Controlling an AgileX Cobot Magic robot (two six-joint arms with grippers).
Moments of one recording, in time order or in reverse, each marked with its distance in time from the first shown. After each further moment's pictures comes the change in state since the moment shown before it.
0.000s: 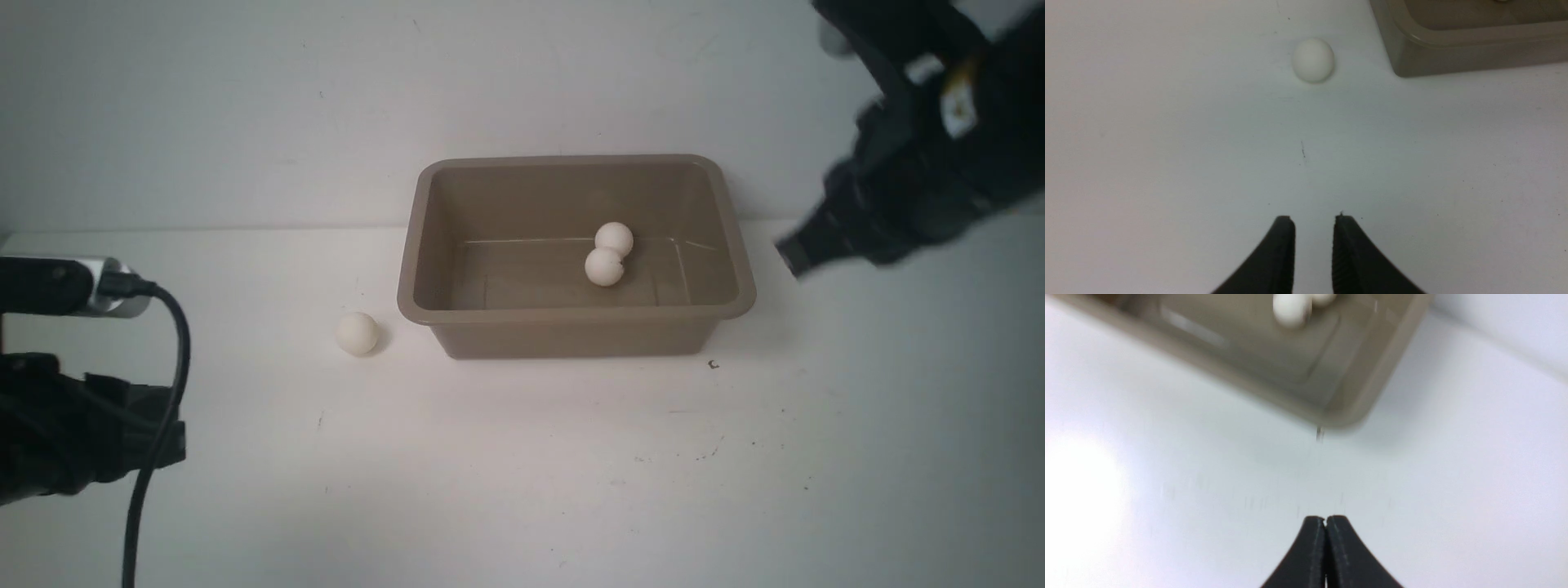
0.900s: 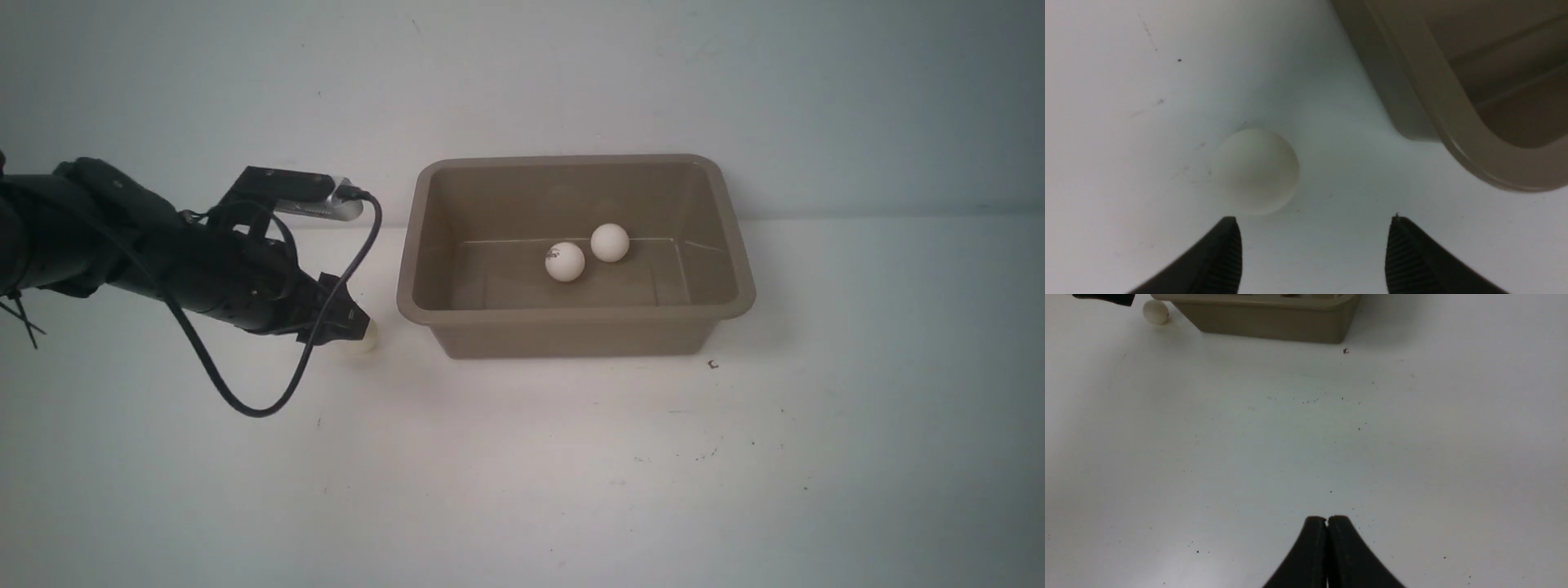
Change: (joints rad) right arm 0.000 -1.106 0.525 0.129 0.221 0.228; left arm -0.121 0.855 -0.643 -0.024 0.097 0.153
